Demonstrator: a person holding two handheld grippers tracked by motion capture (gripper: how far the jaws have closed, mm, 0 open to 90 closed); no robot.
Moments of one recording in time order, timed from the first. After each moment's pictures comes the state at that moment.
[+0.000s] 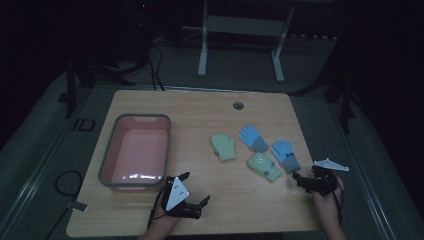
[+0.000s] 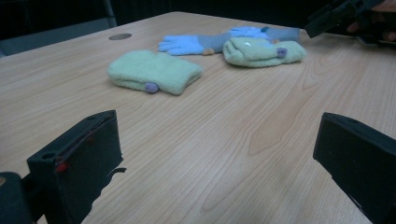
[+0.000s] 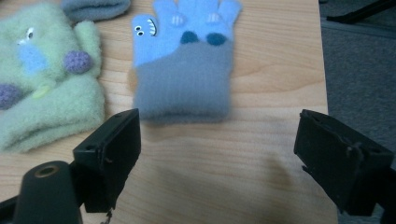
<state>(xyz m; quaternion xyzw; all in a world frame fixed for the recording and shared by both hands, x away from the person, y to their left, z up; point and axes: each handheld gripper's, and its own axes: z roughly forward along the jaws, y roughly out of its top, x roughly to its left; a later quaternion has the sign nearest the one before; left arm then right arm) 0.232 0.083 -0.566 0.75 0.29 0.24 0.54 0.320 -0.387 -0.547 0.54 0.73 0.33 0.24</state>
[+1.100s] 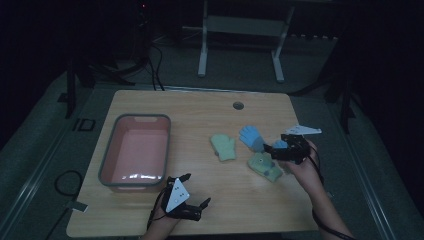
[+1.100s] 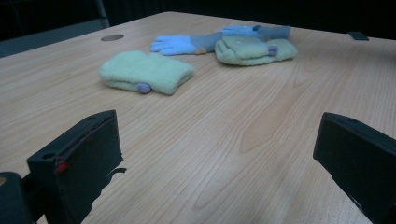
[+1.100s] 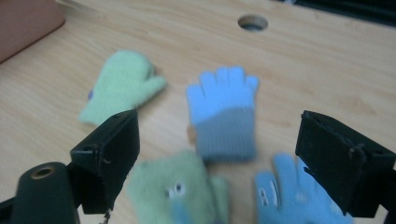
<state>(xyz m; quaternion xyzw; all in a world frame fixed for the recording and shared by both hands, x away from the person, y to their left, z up) 0.229 0.082 -0.566 0.76 0.28 0.24 0.54 0.384 -0.286 -0.468 0.42 0.80 0.40 0.20</state>
